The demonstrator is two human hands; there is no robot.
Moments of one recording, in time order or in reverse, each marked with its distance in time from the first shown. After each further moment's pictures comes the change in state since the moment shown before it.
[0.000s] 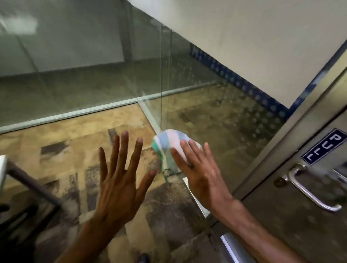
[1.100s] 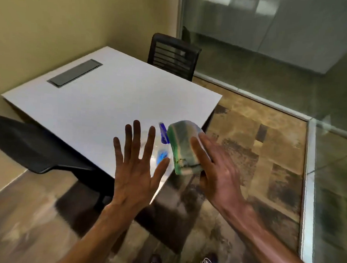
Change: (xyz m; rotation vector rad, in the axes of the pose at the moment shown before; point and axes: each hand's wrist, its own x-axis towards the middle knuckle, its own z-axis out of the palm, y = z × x) left_hand -0.462 -0.193 -0.240 0.403 0.266 -0.924; right_hand 0.003 -0.531 0.012 0.704 -0.054 -0.669
